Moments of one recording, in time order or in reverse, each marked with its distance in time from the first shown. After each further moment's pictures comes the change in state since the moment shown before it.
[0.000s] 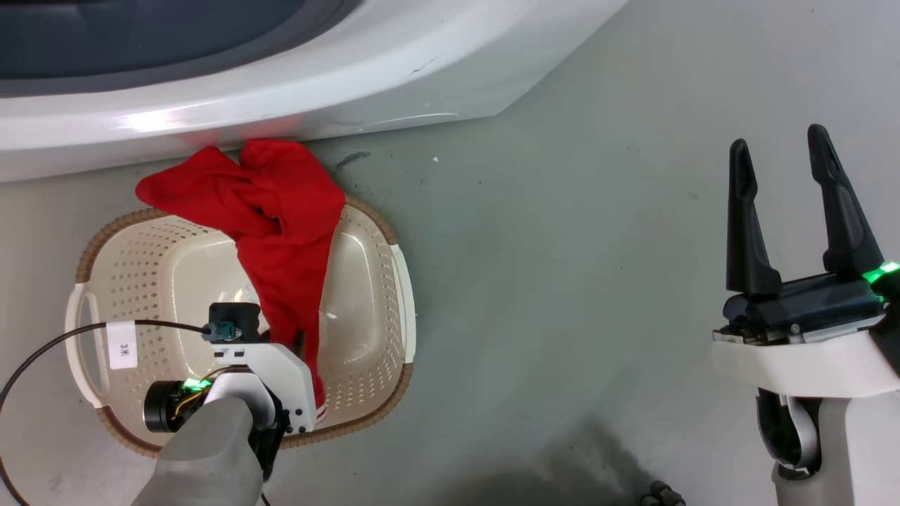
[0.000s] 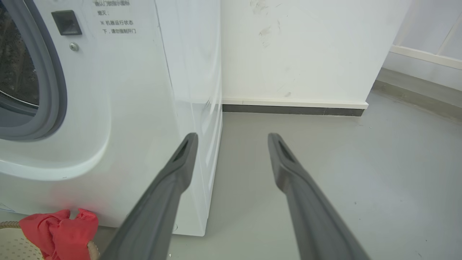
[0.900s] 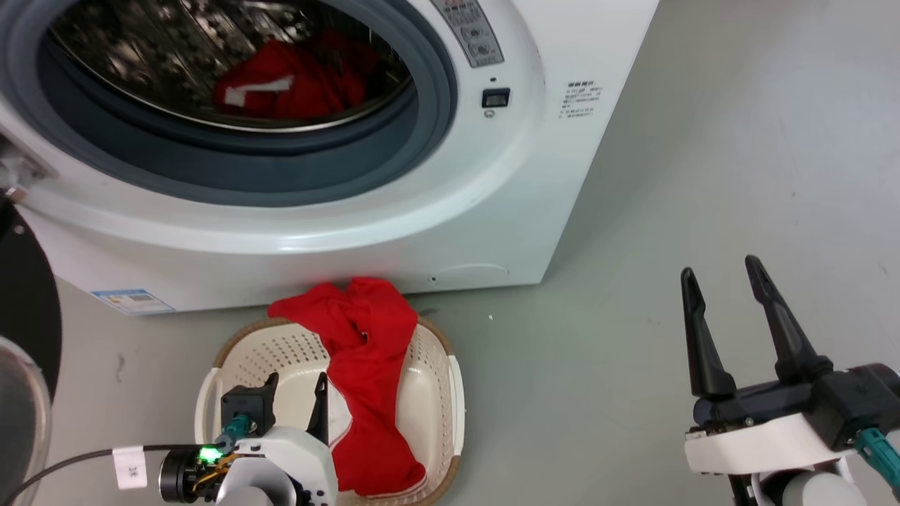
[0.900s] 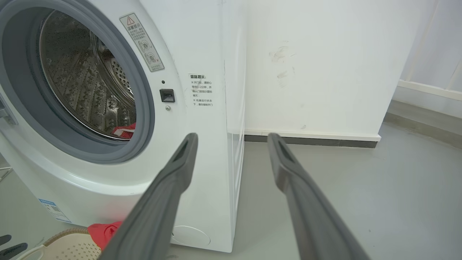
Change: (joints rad) left arm 0.416 0.001 0.288 -0.554 0.316 0.120 -0.049; right arm 0.199 0.000 0.022 0.085 -0.028 0.000 0.000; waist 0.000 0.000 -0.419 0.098
